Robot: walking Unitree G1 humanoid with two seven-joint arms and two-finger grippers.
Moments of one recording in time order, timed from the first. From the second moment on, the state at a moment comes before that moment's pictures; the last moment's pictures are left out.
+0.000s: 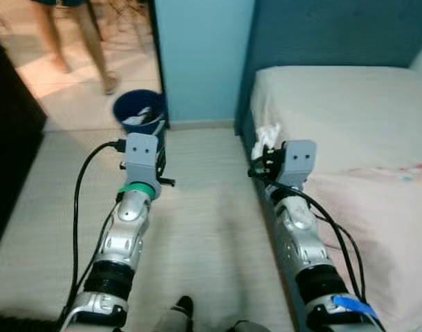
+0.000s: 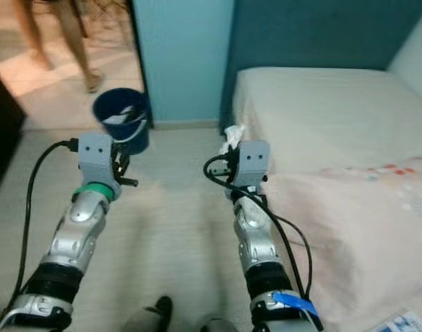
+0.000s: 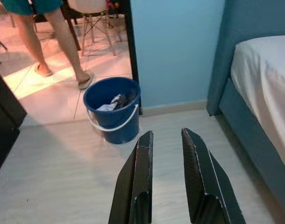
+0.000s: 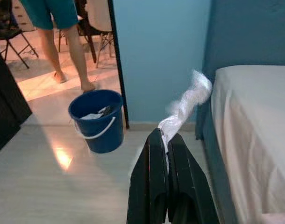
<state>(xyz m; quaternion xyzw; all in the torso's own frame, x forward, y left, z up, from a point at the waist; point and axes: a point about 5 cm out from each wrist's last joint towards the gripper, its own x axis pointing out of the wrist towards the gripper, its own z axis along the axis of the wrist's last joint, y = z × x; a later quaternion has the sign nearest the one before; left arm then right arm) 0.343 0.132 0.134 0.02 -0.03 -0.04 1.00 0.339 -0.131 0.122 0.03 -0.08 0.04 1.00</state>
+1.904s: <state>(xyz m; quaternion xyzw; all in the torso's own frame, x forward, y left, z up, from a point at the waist) 0.342 0.132 0.137 0.01 -0.02 -0.07 1.00 0.335 -0.128 0.112 0.07 -0.06 0.03 1.00</state>
